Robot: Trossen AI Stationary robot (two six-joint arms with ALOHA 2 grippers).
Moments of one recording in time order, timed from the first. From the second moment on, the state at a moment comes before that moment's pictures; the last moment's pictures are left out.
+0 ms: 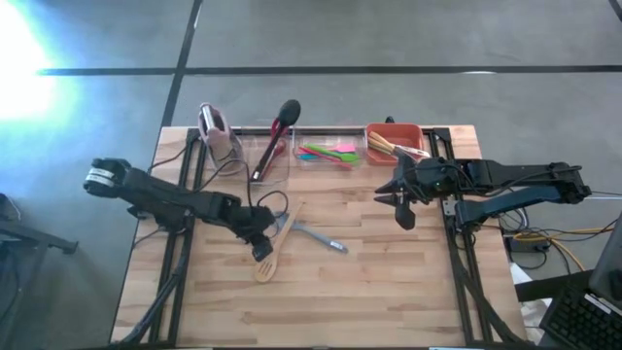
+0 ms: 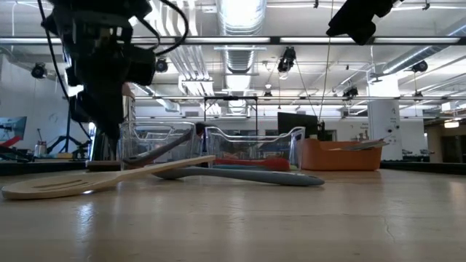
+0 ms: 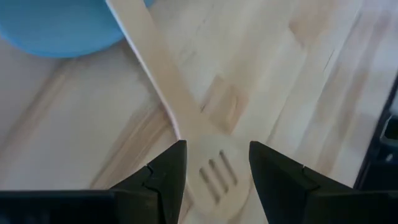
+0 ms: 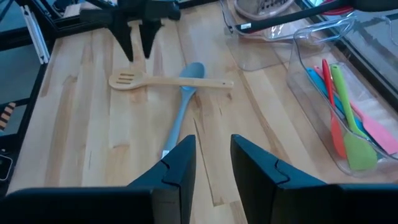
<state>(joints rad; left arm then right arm) -0.17 1.29 0.74 -0.44 0.14 -0.83 0.02 0.93 0.93 -0.60 0.08 0.26</state>
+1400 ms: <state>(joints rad) -0.09 1.55 0.65 -0.05 0.22 -0.87 0.02 0.93 0.93 -0.59 0.08 0.25</state>
